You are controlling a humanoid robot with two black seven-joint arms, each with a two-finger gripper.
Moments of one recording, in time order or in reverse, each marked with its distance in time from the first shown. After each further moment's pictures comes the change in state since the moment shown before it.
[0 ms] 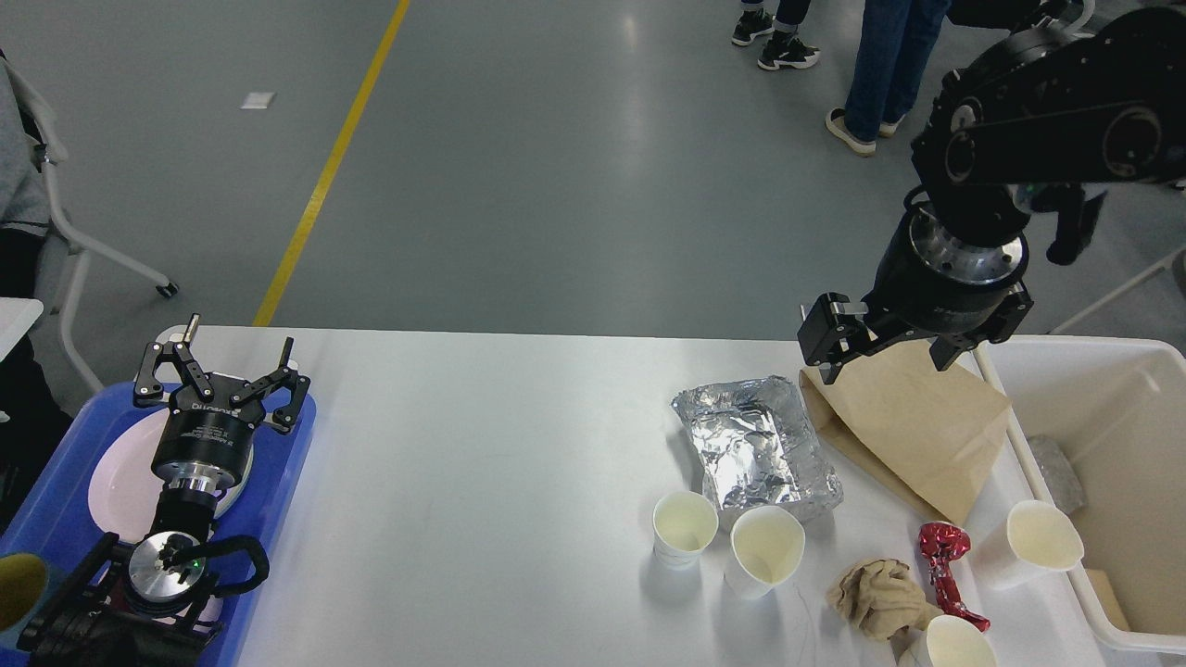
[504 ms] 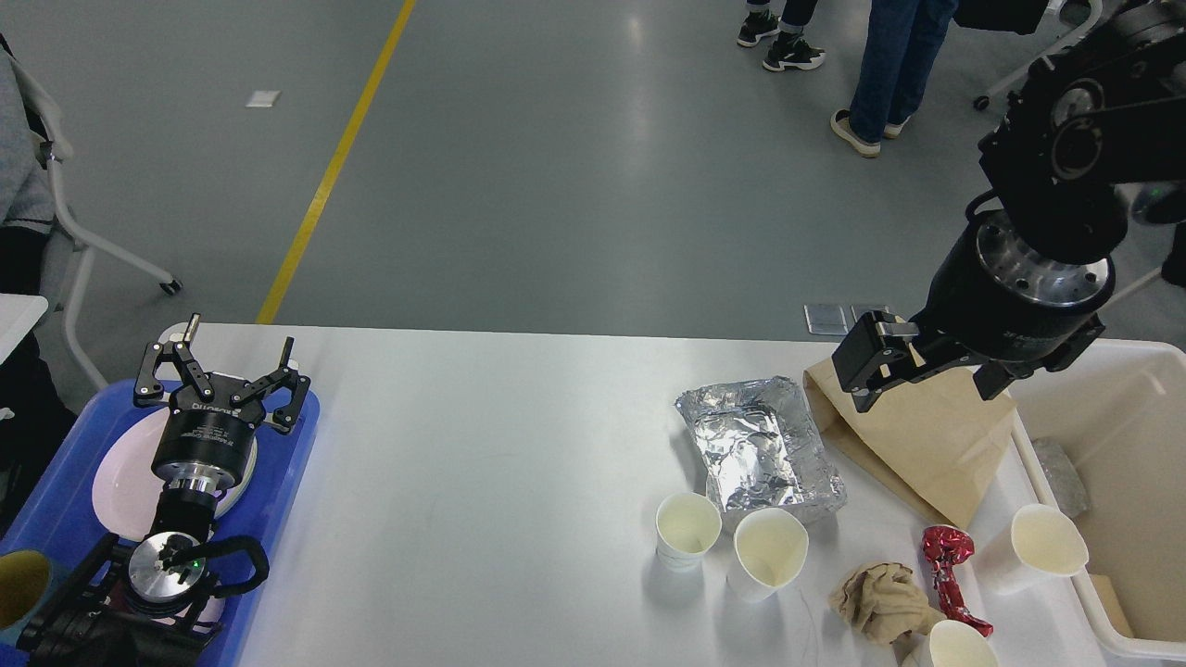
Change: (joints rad) left arm 0.001 0.000 0.000 -0.001 0.000 -0.001 0.001; right arm 0.095 -0.114 -0.023 0.144 0.000 -0.002 -0.012
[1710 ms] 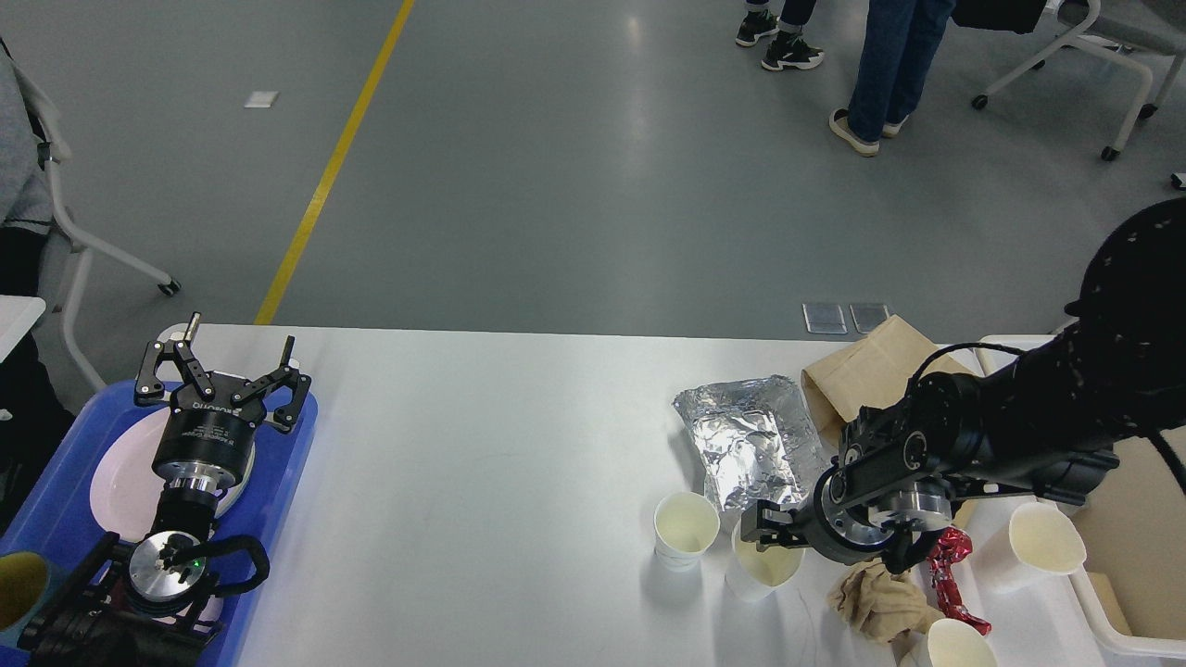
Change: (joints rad) left arm -0.001 -0.001 0.002 -0.001 0.000 -0.001 0.000; right arm -0.906 0.223 0.171 -0.276 0.108 -0.717 0.002
